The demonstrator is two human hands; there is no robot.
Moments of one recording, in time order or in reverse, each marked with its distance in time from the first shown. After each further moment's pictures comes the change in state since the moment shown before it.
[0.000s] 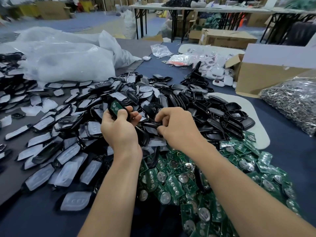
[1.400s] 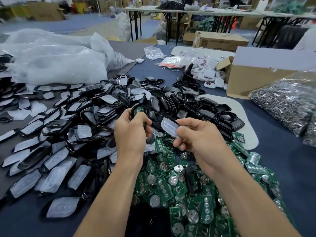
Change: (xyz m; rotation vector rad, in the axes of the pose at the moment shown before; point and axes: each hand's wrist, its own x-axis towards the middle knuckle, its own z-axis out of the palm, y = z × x) left_hand -0.028 -0.007 0.008 0.308 -0.410 -0.043; right_hand -0.052 0.032 -0.041 0.996 0.023 0.265
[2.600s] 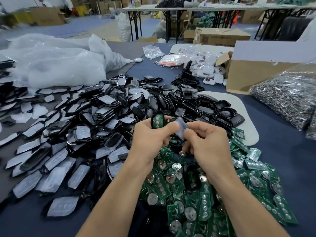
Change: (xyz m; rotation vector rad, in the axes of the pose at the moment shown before) left_hand -0.016 -0.013 0.017 0.115 -0.348 -0.090; right_hand -0.012 0.022 -0.019 -0.352 0.193 -0.279
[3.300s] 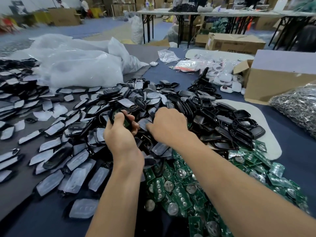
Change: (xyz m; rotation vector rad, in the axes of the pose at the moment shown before) left_hand 0.014 0.027 -0.063 -0.505 0.726 0.112; right_hand 0.078 -0.041 0.130 -0.924 -0.280 -0.139
